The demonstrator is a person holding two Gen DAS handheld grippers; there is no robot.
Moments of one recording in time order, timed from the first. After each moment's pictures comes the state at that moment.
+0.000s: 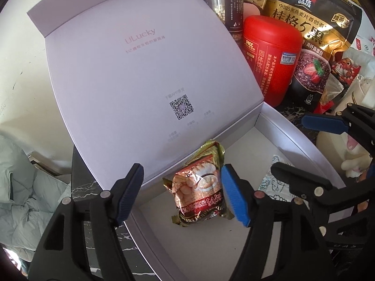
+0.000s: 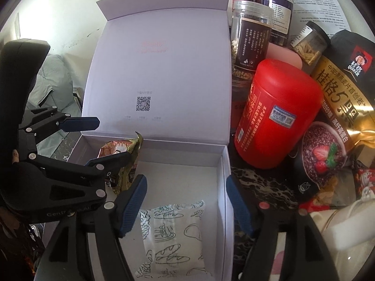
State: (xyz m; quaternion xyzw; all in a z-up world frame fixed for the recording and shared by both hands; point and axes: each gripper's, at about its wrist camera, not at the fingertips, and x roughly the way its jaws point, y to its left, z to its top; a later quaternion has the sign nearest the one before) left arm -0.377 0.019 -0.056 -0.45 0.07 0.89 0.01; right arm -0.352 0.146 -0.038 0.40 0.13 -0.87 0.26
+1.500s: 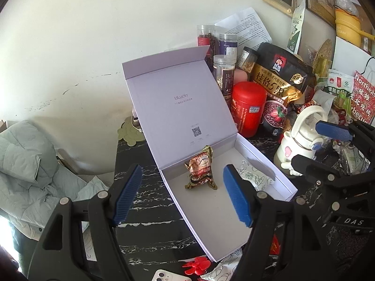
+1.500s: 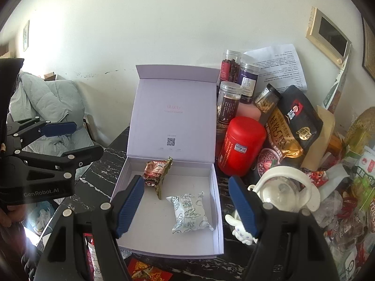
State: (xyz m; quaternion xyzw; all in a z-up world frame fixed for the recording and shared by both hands) left arm -0.190 -0.008 0.088 -0.35 0.03 0.94 -0.02; right arm -0.206 0.164 0.094 0.30 0.12 -0.92 0.23
